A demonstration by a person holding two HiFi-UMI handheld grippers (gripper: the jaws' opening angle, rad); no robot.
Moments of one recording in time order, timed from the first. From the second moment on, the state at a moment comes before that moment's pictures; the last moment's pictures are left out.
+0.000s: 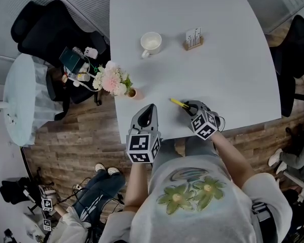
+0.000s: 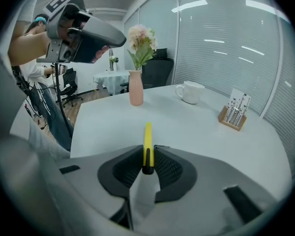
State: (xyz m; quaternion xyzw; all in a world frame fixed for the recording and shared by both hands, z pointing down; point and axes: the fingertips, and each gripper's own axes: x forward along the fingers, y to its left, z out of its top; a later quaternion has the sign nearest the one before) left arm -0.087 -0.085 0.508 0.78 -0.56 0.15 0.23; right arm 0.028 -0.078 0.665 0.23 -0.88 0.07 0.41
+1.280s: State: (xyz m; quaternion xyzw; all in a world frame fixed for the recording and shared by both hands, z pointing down) left arm -0.090 -0.102 0.488 0.79 -0.56 0.14 0.21; right arm 0.006 -0.093 0.587 0.24 -0.90 0.04 0.35
